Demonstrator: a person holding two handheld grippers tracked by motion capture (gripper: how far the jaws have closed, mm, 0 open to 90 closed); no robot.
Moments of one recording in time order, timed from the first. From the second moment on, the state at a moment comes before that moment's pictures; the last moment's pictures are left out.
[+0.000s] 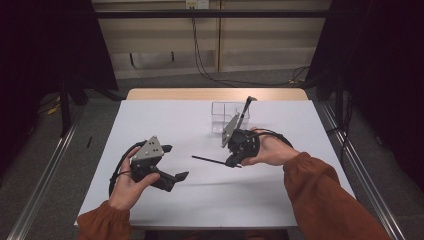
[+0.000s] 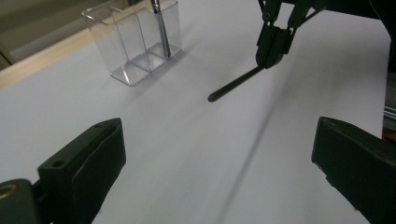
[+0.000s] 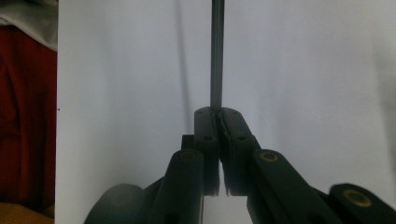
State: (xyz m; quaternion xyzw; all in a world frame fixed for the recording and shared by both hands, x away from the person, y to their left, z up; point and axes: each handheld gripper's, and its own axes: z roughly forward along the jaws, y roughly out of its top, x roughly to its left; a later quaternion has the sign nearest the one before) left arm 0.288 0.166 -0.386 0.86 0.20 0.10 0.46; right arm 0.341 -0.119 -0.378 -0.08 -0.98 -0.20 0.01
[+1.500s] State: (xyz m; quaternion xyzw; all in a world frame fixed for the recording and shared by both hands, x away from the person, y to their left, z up) left arm 0.312 0.119 -0.396 0.96 0.11 -0.01 0.27; right arm 0.343 -0.091 -0.390 -0.01 -0.99 -0.09 0.05
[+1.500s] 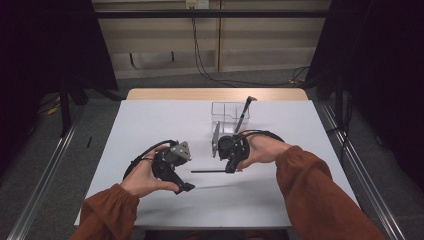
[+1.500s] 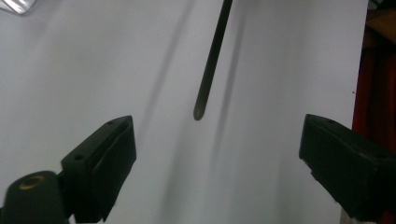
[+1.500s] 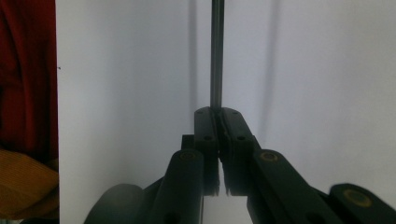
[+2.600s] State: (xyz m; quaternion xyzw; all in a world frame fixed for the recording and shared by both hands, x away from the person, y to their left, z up) left arm 0.329 0.099 -0.404 0.96 0.10 -0.04 0.27; right arm 0.341 -0.087 -0.394 0.00 -0.99 -0.11 0.05
